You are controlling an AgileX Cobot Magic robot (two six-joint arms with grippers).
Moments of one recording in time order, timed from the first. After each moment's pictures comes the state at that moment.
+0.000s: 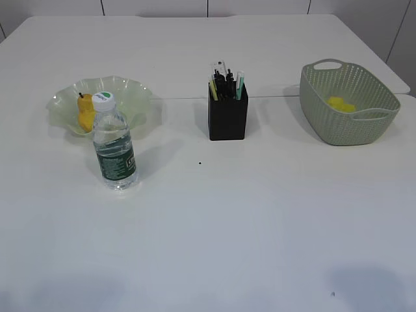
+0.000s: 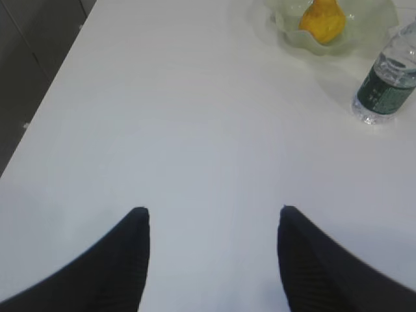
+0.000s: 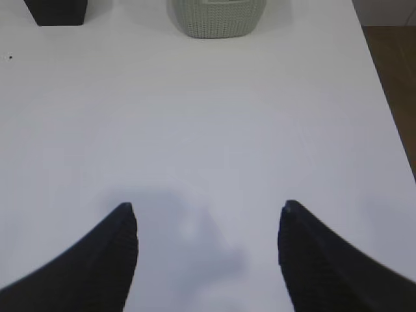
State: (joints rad) left arm -0.01 0.27 -0.70 0.14 1.13 -0.22; right arm 0.06 0.42 -0.71 -0.10 1.09 0.06
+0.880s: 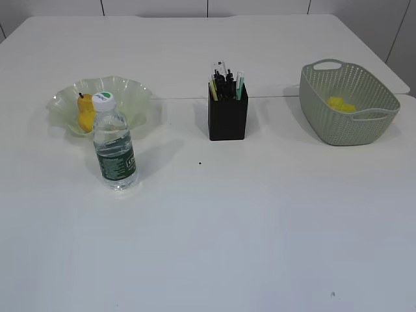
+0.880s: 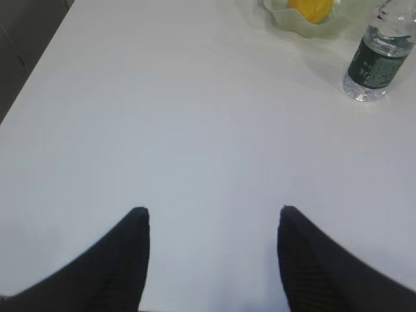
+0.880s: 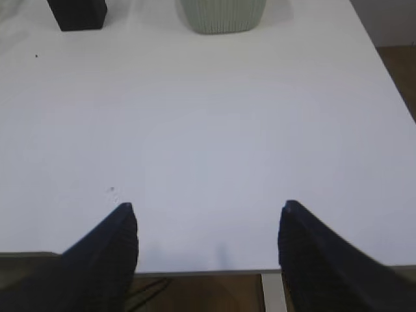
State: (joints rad) left arm -0.01 0.01 -0.56 0.10 1.20 -0.18; right arm 0.06 -0.02 -0.59 -0.06 1.28 0.06
